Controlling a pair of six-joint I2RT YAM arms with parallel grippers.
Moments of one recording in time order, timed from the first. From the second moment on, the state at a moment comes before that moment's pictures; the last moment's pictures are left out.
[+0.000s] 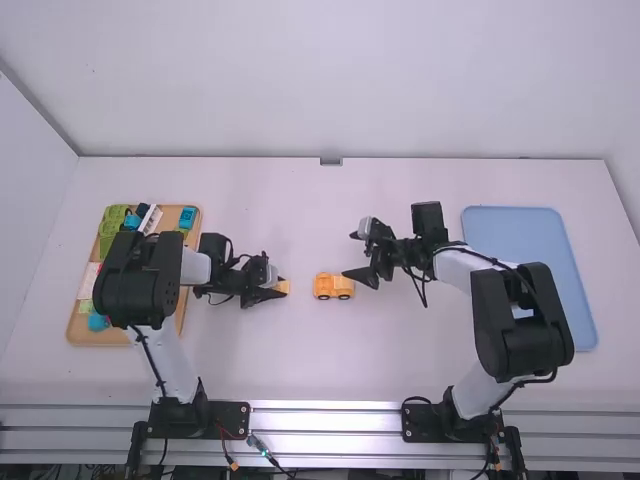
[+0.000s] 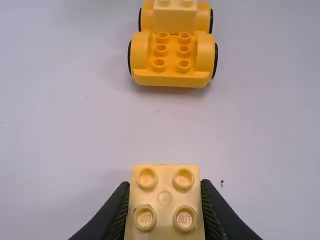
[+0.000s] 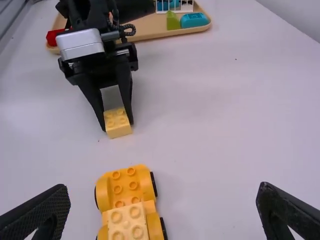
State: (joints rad) left arm 0.06 2.00 0.75 -0.09 1.04 1.38; right arm 0.18 1.76 0.84 -0.02 -1.05 -0.84
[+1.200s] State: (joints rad) left arm -0.07 1.88 0.86 -0.23 1.07 1.32; right arm 0.24 2.01 0.70 0.35 -1.09 -0.89
